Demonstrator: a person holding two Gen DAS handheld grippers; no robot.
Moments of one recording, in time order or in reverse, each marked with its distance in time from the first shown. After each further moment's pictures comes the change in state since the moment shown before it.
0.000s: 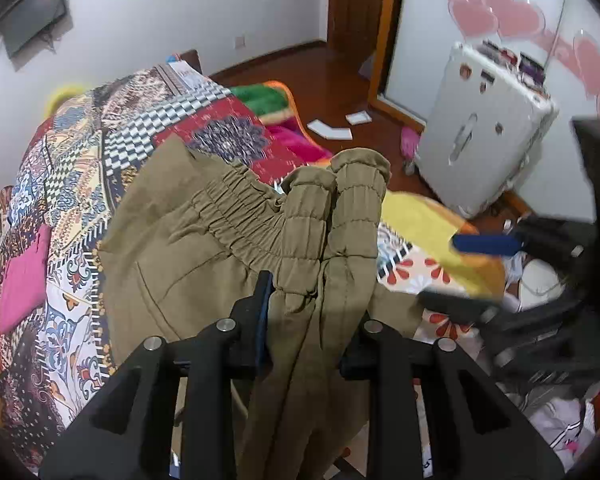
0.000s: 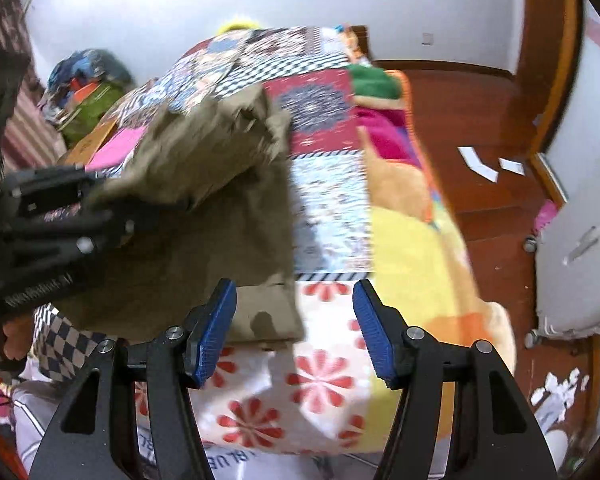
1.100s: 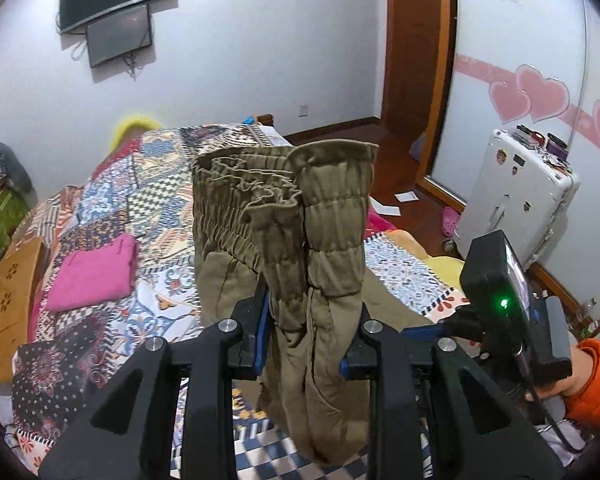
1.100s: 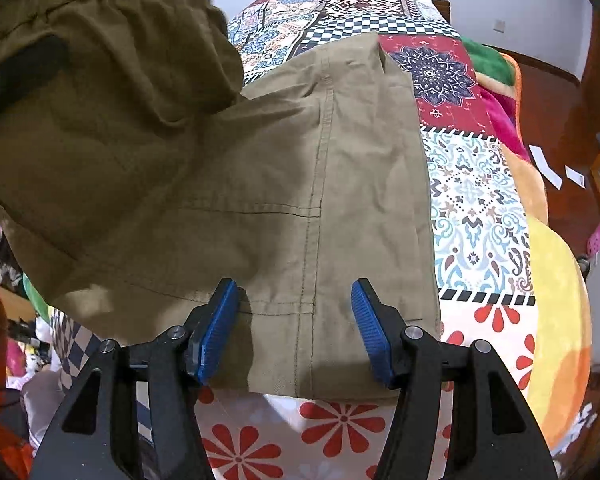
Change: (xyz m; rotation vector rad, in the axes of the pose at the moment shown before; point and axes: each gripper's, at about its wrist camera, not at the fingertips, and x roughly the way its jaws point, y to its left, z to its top) left arm -0.102 0.072 -0.041 -0.147 -0.292 0.131; right arm 0.063 0.081 0.005 -0.146 0.143 0.170
